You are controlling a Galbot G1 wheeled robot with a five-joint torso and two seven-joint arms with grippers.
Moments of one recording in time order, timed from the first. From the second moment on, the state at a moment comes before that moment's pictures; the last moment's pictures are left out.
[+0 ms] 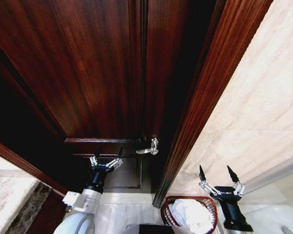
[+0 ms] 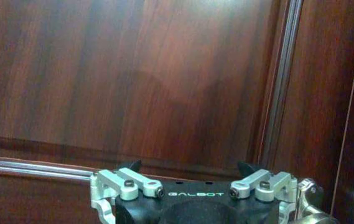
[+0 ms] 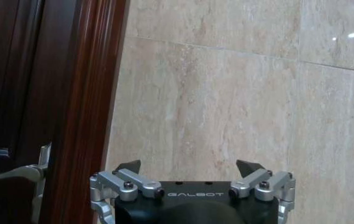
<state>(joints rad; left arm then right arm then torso) 1.88 -1.59 -0.59 -2.48 -0.20 0.02 0.19 -2.18 1.61 0.73 2.44 0.07 0.43 -0.11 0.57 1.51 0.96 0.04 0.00</state>
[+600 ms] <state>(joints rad) 1.88 -1.59 -0.59 -2.48 -0.20 0.02 0.19 -2.18 1.61 0.73 2.44 0.07 0.43 -0.11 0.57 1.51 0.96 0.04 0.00</state>
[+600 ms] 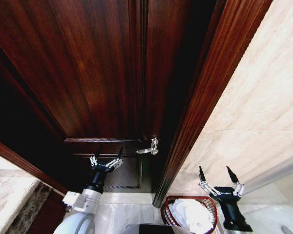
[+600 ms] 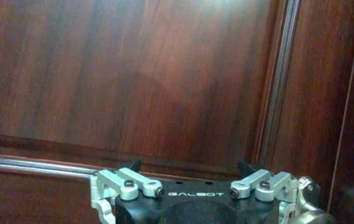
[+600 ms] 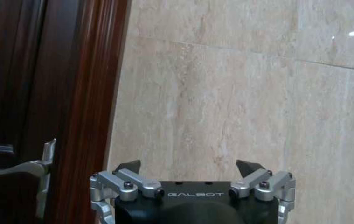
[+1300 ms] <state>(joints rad) 1.88 -1.59 -0.59 -2.48 -0.20 0.02 0.19 -2.18 1.61 0.73 2.44 0.07 0.43 -0.11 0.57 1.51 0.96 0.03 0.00</state>
